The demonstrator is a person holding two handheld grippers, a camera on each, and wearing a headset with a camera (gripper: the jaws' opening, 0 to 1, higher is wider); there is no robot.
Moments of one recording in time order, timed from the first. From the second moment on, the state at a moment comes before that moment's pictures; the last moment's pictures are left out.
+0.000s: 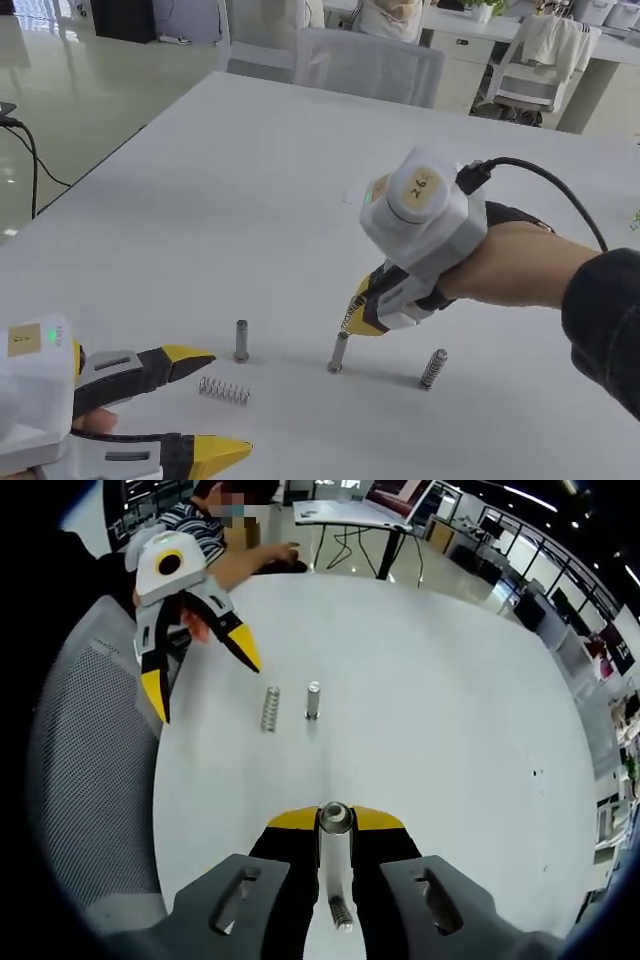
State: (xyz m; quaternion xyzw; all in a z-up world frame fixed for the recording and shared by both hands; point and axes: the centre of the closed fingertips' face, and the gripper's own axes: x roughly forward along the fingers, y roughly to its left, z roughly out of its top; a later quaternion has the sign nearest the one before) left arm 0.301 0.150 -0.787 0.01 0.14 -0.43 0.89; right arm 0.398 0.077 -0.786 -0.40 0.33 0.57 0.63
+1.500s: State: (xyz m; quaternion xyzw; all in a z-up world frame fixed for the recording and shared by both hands) left arm 0.301 0.154 -0.795 0.01 0.15 -0.43 0.89; right arm 0.399 0.077 -0.838 -0.39 0.37 0.57 0.62
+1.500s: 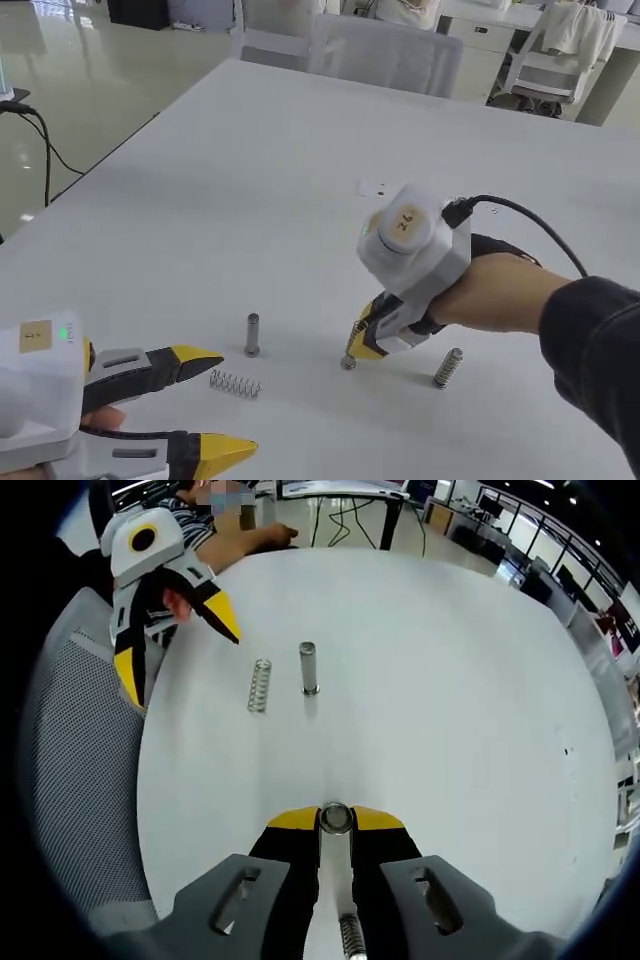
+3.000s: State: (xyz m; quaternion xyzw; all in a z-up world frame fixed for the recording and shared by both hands) left arm 0.301 0.155 -0.792 0.01 0.15 -0.43 0.89; right arm 0.387 0.104 -0.823 -0.39 0.34 0.59 0.62
